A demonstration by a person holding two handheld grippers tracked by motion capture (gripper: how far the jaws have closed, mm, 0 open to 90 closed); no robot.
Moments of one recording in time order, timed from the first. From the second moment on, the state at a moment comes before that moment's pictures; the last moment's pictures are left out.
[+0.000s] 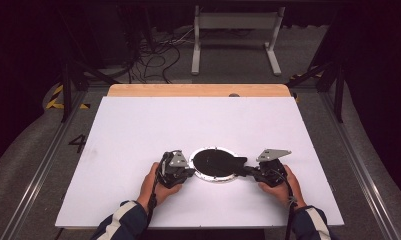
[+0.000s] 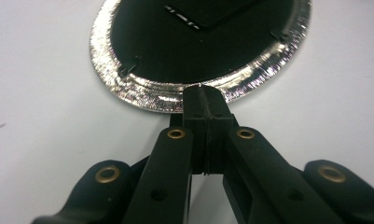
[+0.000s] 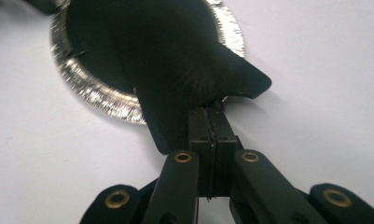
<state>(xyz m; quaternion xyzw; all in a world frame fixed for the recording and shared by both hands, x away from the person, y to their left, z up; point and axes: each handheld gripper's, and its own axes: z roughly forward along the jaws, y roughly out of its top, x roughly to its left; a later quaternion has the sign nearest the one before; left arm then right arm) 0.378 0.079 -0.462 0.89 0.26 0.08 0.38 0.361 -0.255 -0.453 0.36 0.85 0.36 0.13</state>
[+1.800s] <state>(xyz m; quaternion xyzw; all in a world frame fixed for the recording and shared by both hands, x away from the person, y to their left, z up) 0.380 0.088 -0.461 0.89 0.23 0.07 0.38 0.358 -0.225 -0.457 0.32 0.86 0.36 0.17</state>
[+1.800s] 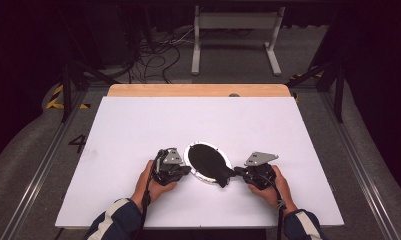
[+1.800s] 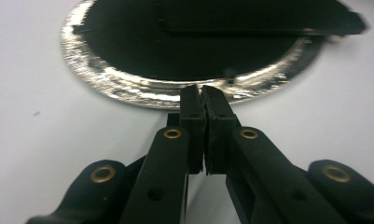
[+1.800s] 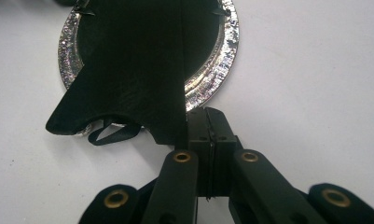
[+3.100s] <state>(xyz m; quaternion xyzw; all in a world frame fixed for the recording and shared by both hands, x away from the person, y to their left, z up) 0.393 0.081 -0.463 0.89 0.25 0.08 0.38 0.333 -0.203 -0.455 0.32 0.87 0.36 0.12</state>
